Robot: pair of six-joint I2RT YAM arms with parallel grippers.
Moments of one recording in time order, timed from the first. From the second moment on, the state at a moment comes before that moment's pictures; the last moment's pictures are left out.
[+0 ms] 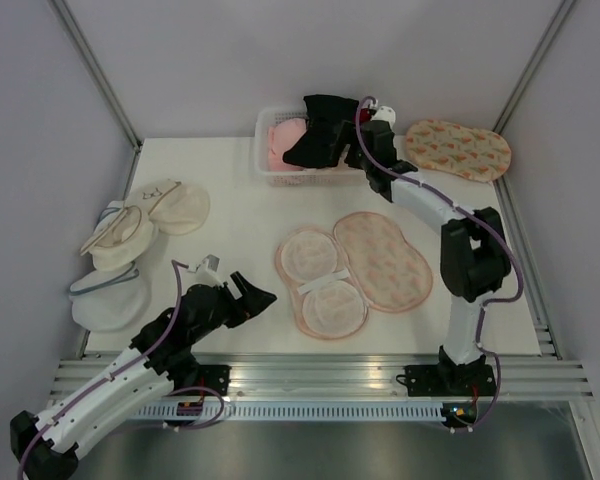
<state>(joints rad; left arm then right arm) -0.76 0.41 0.26 -0.35 -0.08 -1.08 0.39 2.00 1.58 0.03 0.18 0.47</state>
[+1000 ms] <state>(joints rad) -0.76 0.41 0.28 -0.35 -0.05 -1.07 0.39 1.09 0.54 -0.54 0.66 0.91</state>
